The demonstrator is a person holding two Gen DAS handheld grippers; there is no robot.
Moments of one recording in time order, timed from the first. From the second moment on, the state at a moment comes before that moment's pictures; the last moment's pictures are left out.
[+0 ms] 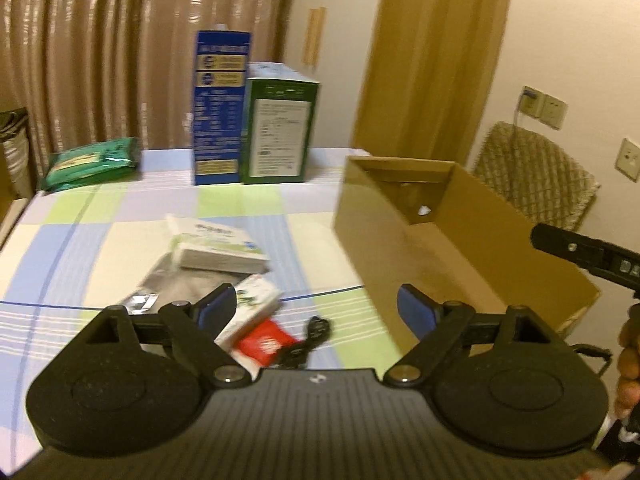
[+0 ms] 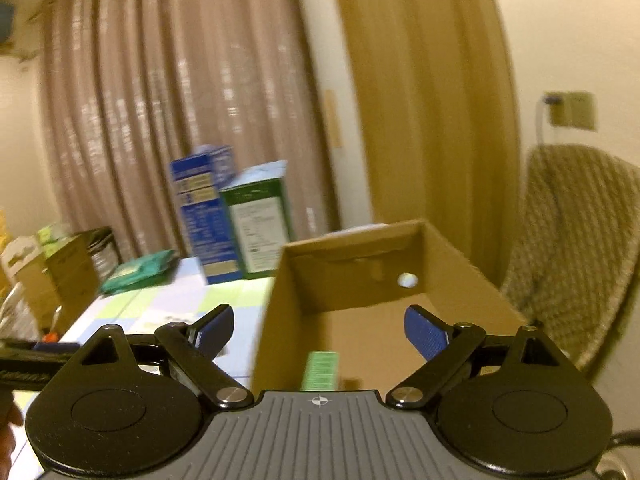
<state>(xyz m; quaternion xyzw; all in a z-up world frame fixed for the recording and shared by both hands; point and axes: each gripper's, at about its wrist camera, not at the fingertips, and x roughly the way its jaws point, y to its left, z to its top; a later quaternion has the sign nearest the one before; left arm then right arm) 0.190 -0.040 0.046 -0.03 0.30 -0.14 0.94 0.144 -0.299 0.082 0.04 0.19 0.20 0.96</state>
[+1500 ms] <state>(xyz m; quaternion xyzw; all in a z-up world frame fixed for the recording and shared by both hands) 0.205 0.078 -0.003 0.07 0.36 -0.10 0.93 0.156 -0.136 -0.009 -0.10 0.30 0.31 0.90</state>
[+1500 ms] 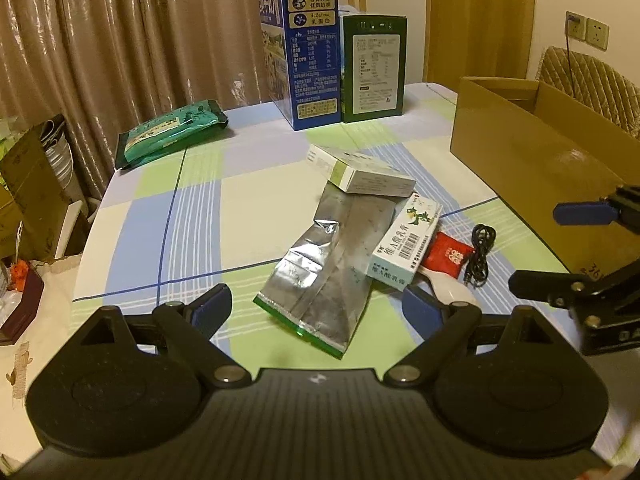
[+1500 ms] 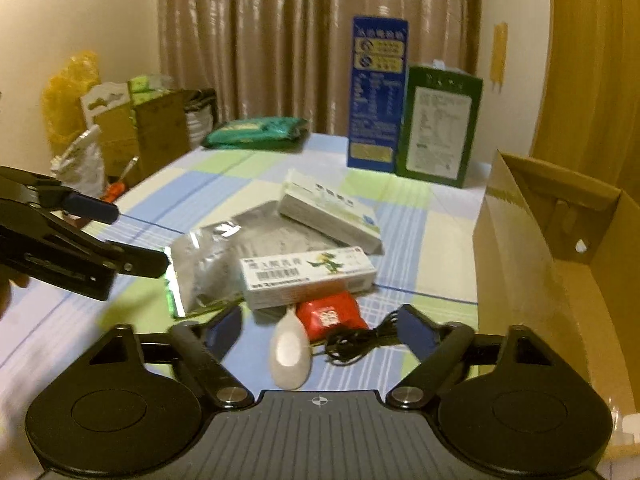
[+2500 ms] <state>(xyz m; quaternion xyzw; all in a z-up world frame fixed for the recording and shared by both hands) 0.221 0.070 -0.016 0.02 0.39 -0.11 0.91 0.192 -0.127 -0.059 -0.06 0.38 0.30 0.87</state>
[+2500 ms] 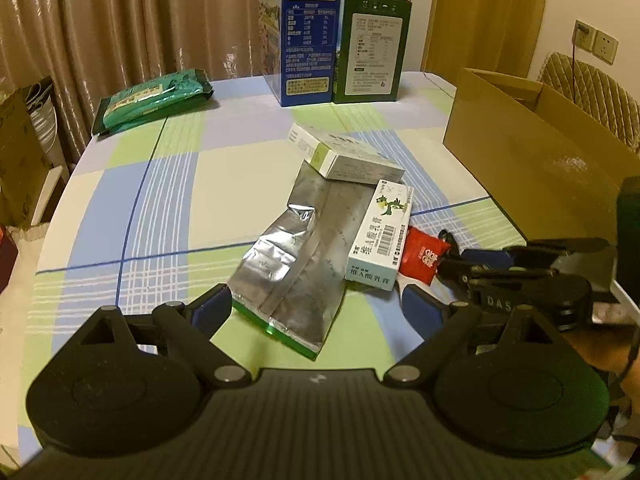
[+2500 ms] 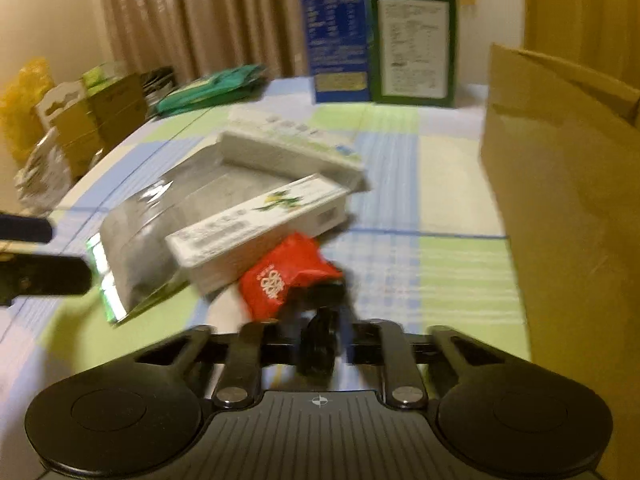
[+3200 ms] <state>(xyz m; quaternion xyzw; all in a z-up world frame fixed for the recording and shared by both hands) 0.199 0.023 -0.048 0.05 0.38 -0.13 0.92 0.142 -0.161 -0.059 -0.15 0.35 0.29 0.88</state>
